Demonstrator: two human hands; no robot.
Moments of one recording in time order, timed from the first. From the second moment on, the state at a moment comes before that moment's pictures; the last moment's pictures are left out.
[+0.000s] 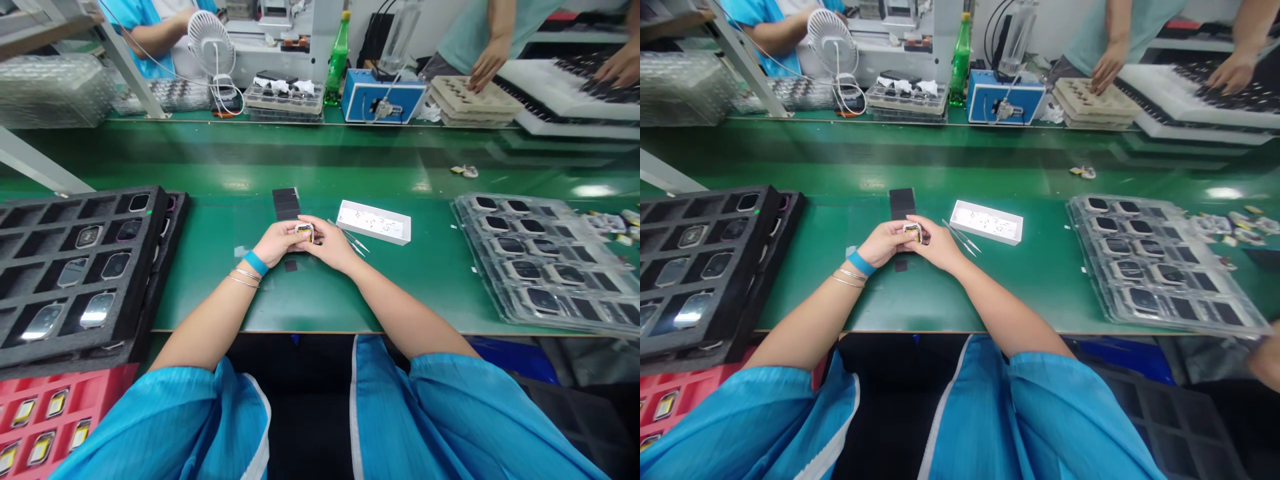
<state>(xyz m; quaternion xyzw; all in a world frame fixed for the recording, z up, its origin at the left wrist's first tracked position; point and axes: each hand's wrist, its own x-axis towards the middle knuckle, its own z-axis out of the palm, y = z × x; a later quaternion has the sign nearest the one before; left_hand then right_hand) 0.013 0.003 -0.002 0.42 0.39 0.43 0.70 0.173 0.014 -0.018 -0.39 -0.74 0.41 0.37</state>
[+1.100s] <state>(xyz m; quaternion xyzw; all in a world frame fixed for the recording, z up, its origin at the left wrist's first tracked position) 0.001 0.014 -0.010 0.74 0.54 0.36 0.20 0.178 0.027 -0.020 -0.44 -0.69 0.36 0.44</state>
